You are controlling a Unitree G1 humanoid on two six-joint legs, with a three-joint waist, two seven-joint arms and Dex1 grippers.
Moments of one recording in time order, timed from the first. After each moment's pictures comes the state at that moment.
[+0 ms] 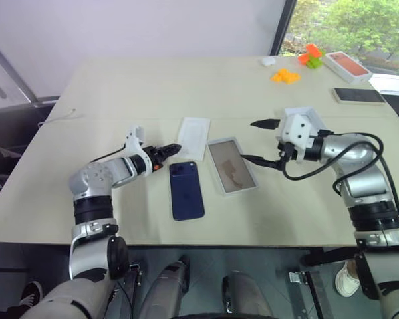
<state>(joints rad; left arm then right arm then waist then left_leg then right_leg) -0.71 0.20 0.43 0.36 -0.66 1.14 -0.30 -0.61 -0.68 0.05 0.18 0.17 0.01 1.08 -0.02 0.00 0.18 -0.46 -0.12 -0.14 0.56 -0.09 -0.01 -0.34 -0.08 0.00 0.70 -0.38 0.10</state>
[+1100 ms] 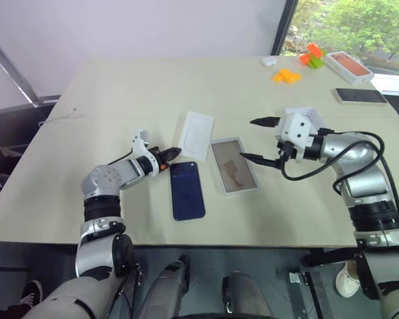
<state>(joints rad) -0.74 0.16 0.46 0.46 -0.71 1.07 -0.32 -0.61 -0.68 0.05 0.16 0.16 0.01 1.07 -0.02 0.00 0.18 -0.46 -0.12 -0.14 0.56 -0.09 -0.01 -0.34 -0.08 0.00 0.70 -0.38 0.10</state>
